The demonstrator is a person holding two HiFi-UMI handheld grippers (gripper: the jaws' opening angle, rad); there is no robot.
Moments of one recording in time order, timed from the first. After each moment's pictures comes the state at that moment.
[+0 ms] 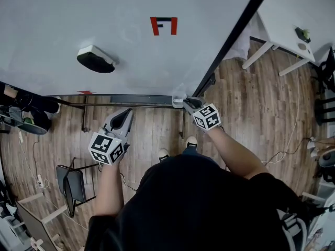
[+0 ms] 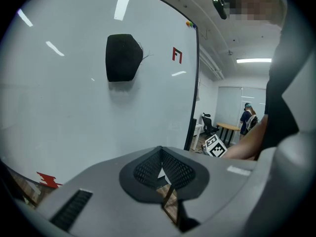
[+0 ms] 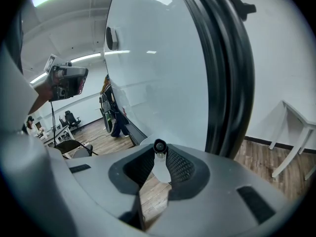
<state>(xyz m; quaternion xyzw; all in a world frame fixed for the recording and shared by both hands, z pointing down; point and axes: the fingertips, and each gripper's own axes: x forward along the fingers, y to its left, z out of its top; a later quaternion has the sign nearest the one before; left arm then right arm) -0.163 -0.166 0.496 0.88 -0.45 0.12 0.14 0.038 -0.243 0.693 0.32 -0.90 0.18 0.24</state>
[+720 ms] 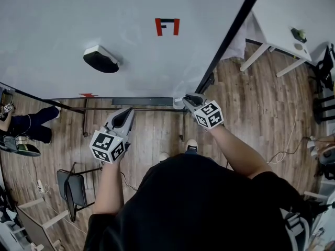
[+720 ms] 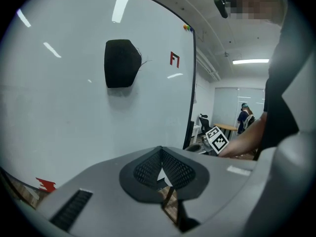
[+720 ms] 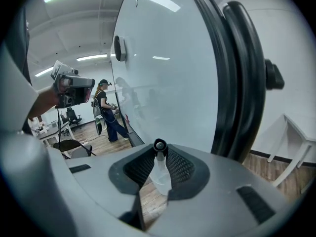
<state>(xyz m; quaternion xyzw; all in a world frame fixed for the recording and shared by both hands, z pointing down) -0.166 -0.166 0.488 0.89 -0.43 0.11 0.13 0.029 -0.246 0.638 0.32 -0.91 0.14 0.22</state>
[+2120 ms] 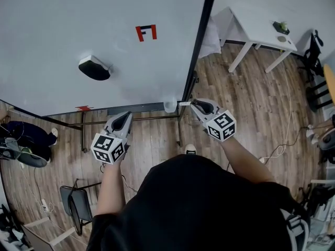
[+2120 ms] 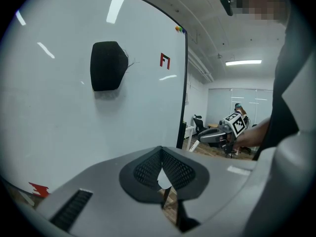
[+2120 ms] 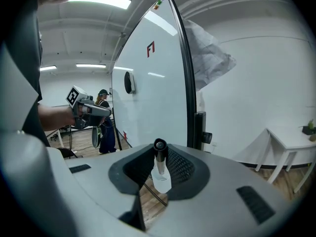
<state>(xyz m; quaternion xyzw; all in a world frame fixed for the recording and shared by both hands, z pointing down) -0.144 -0.155 0.480 0.90 -0.40 0.11 0.12 0.092 -0.182 0.524 0.39 -0.91 0.08 0.14</state>
